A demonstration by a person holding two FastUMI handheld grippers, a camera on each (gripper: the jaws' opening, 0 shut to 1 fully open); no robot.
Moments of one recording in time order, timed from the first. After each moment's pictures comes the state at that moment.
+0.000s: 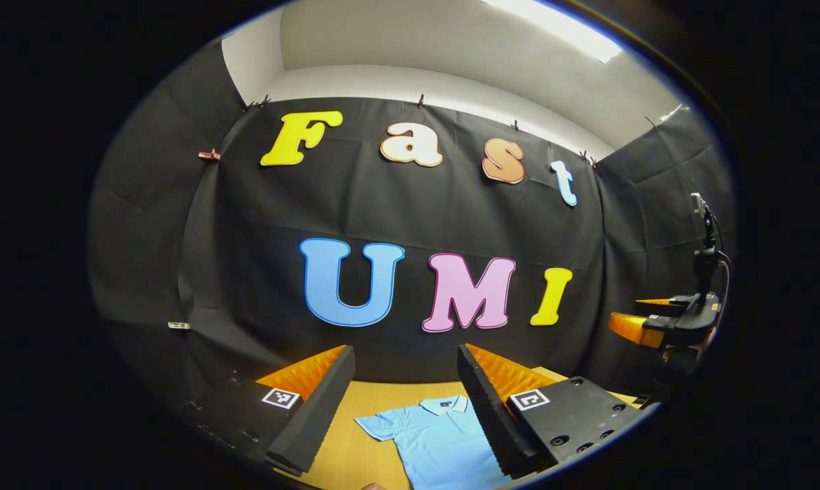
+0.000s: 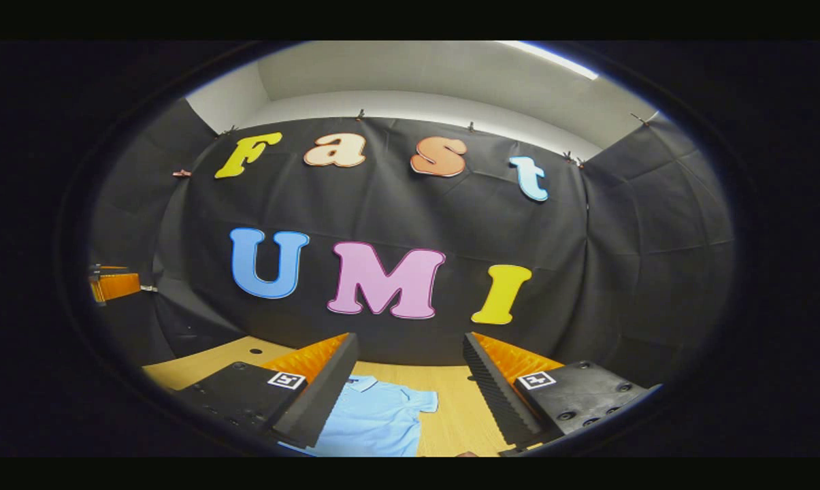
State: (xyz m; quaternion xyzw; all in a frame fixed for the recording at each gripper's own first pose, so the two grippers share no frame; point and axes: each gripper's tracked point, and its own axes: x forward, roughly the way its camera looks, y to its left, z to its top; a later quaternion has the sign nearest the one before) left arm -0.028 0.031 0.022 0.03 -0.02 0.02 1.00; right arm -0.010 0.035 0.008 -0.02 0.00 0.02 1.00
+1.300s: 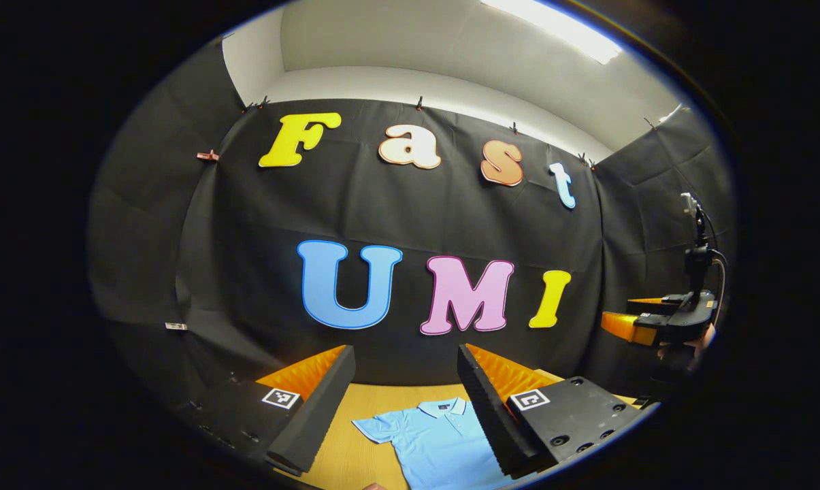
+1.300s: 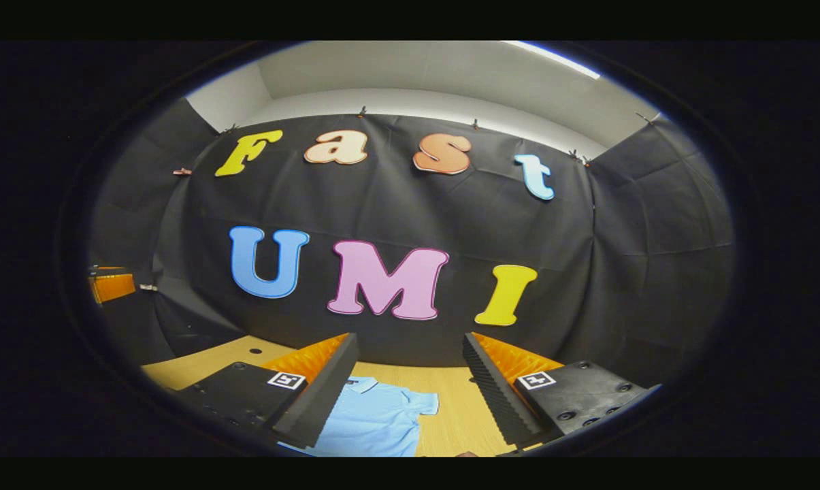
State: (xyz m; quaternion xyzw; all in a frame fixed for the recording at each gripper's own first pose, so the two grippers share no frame) left arm -0.023 0.026 0.020 0.03 -0.03 0.02 1.00; right arm 0.015 0.034 0.002 -0.03 0.01 0.03 1.00
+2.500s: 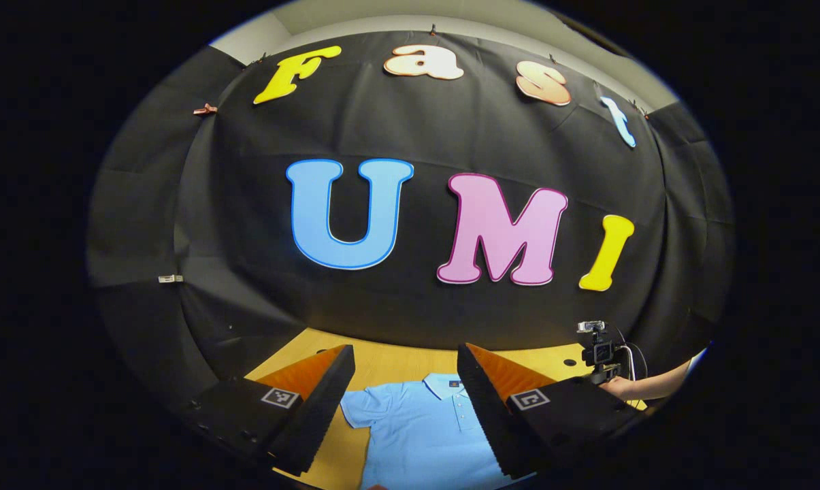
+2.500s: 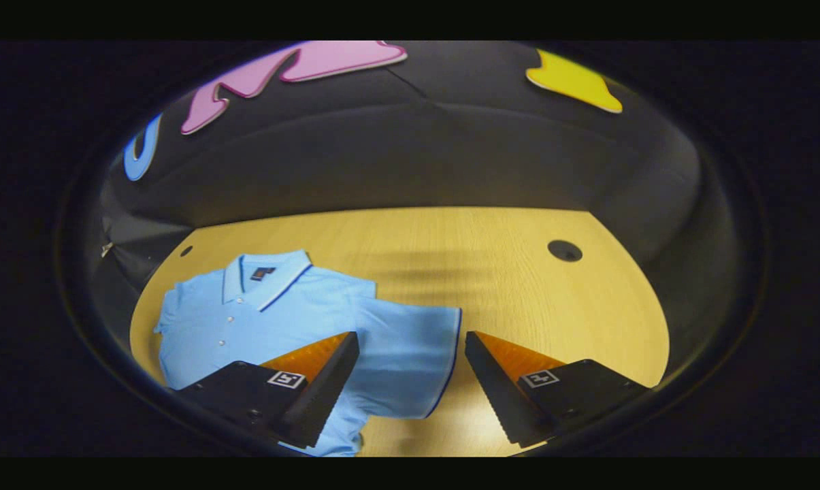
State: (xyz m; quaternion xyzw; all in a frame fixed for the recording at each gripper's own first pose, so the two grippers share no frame) left arm 0.143 -0.012 -0.093 0.02 0.12 0.13 0.98; right arm 0.283 -0.038 -0.495 0.06 0.46 0.09 0.88
